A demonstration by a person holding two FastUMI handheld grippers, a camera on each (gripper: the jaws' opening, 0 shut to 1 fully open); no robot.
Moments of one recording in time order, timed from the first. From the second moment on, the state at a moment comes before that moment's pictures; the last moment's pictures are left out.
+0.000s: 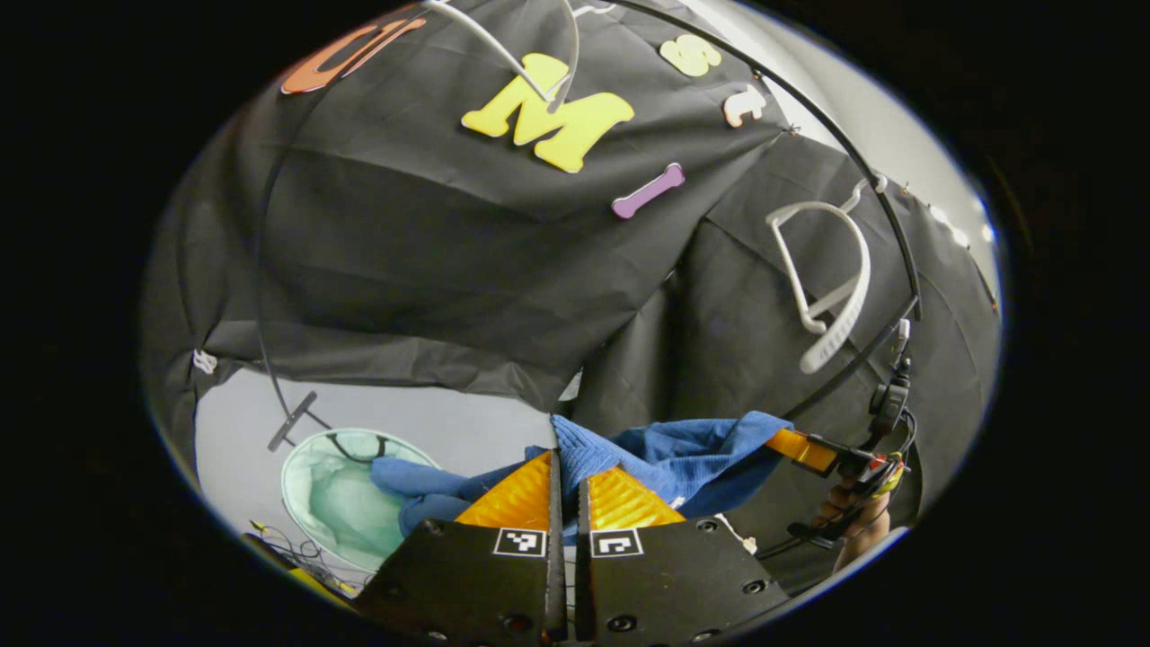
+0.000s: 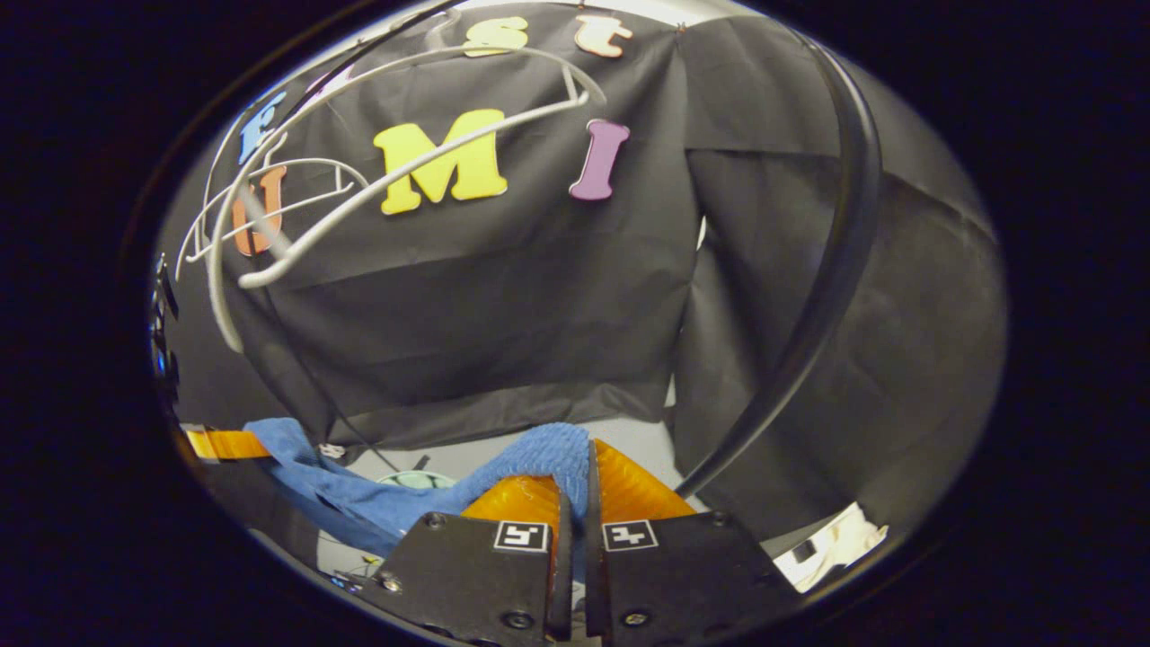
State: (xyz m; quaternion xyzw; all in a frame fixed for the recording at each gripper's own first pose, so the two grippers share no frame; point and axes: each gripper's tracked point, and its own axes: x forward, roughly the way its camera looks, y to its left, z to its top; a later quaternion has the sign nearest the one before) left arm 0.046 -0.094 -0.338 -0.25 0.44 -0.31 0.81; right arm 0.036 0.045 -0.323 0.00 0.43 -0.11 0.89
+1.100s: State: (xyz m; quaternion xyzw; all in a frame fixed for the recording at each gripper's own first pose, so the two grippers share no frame) left arm 0.006 -0.030 -0.353 -0.20 0.46 -0.22 0.84; right arm 0.000 0.297 -0.426 0.18 0.57 0.14 0.79
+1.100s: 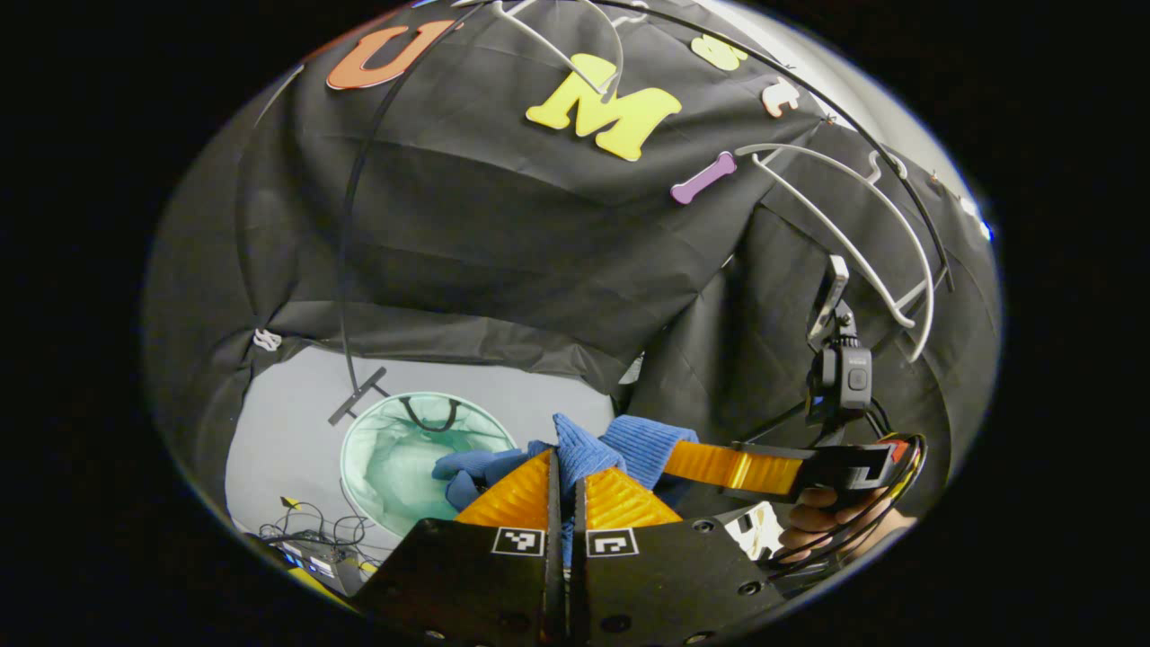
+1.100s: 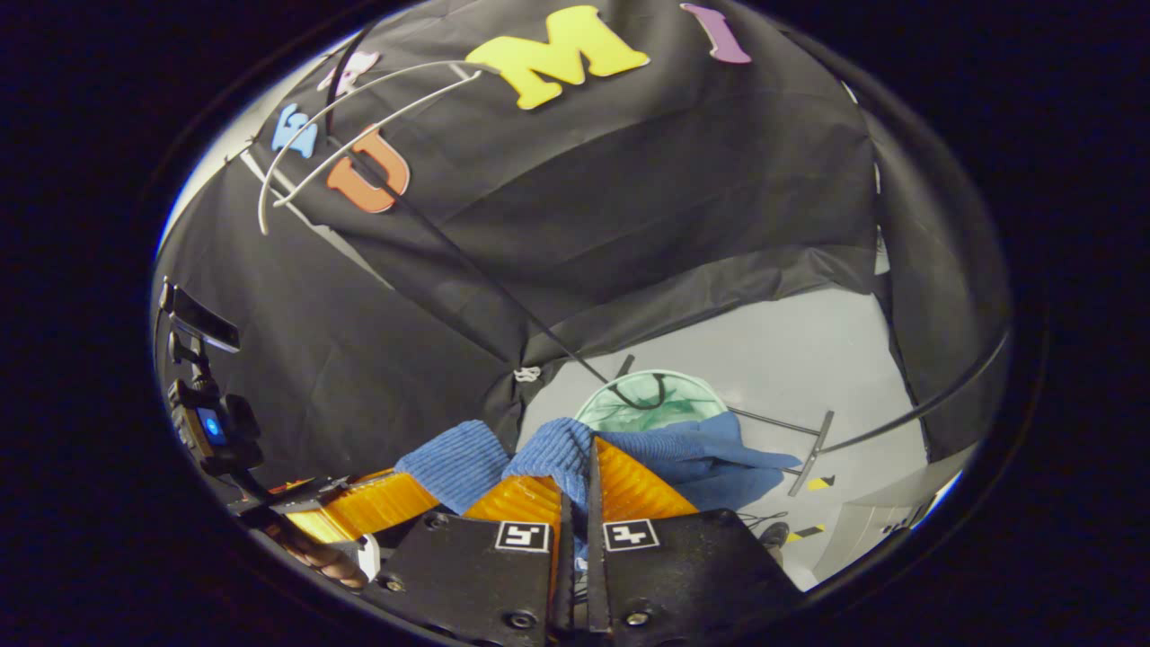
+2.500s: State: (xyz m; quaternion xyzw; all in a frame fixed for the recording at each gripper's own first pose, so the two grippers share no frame) left arm 0.083 0.021 -0.255 -0.16 0.35 -0.22 0.90; right arm 0.078 0.409 -0.351 0.17 0.49 0.27 0.81
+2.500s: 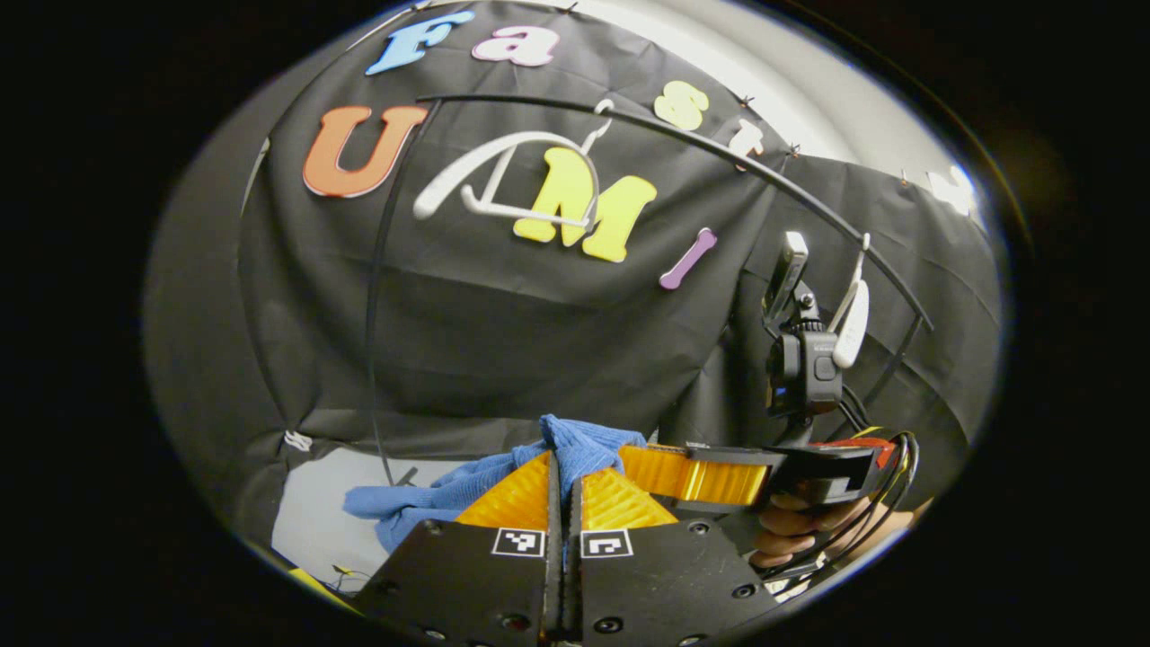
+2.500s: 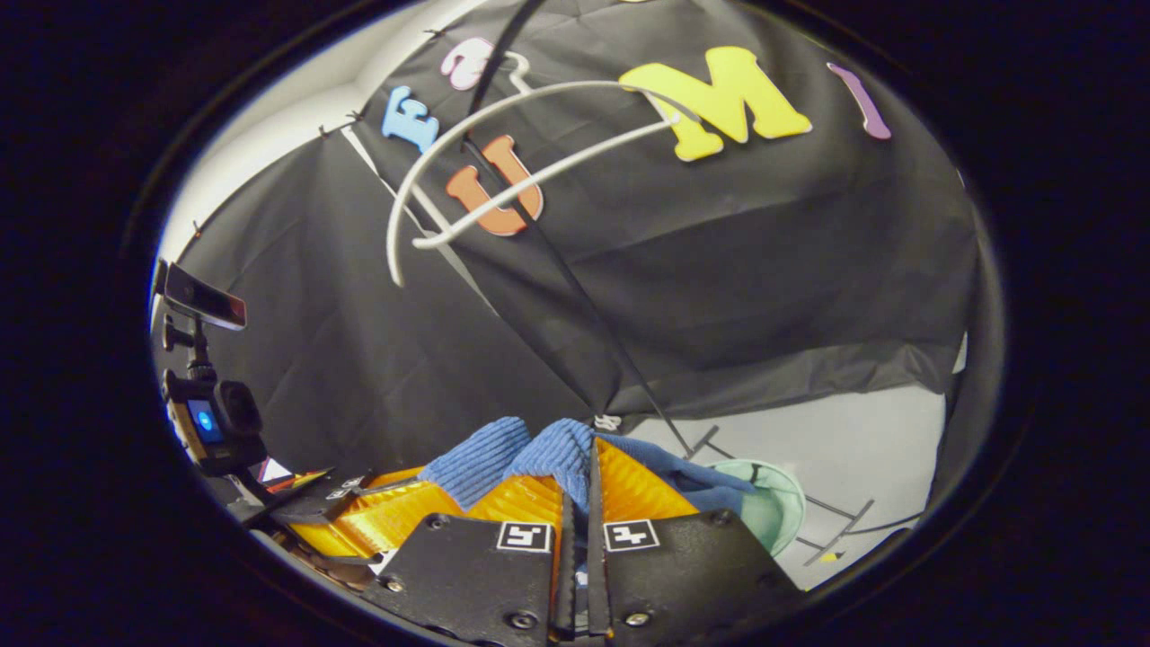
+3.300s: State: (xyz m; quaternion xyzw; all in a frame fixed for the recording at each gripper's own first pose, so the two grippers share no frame) left arm 0.095 -0.042 -0.361 -0.14 0.52 -0.17 0.82; right arm 0.054 0.338 -0.486 0.00 0.60 0.16 0.79
